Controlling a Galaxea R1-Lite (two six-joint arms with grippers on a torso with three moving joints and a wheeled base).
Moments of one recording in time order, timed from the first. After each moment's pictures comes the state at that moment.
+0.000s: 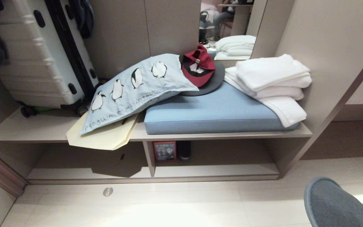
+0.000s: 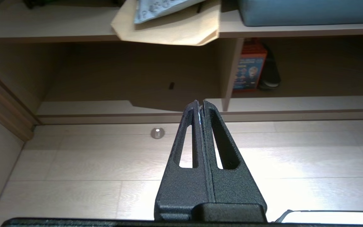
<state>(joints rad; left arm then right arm) 0.00 0.00 0.00 -0.01 0.00 -0.01 0.02 0.00 0.00 0.01 0.00 -0.01</state>
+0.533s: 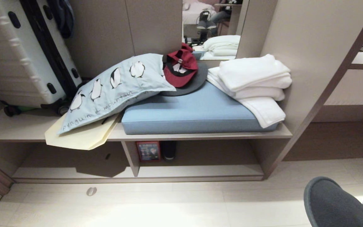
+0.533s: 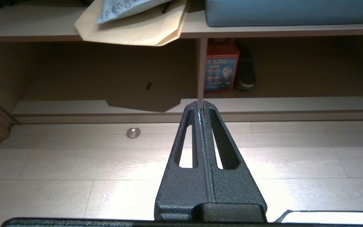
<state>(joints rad) 0.00 0.00 0.00 -0.01 0.00 -0.01 0.02 0.00 0.00 0.00 0.00 -0.01</state>
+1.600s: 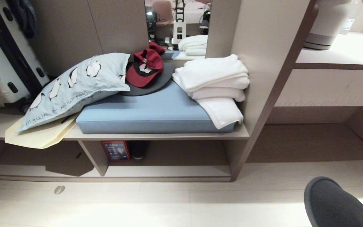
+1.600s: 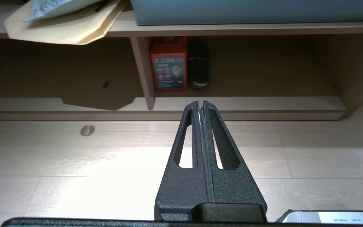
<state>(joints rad) 0.00 0.00 0.00 -0.01 0.00 -0.01 0.02 0.00 0.00 0.00 0.00 -0.01</state>
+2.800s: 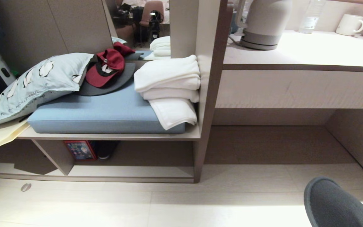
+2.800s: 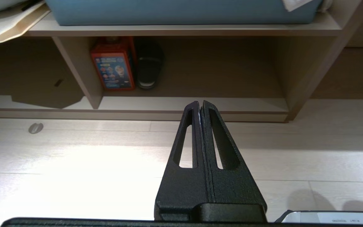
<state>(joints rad) 0.00 0.00 0.00 -0.01 0.00 -0.01 0.02 0.00 0.00 0.00 0.00 -0.02</state>
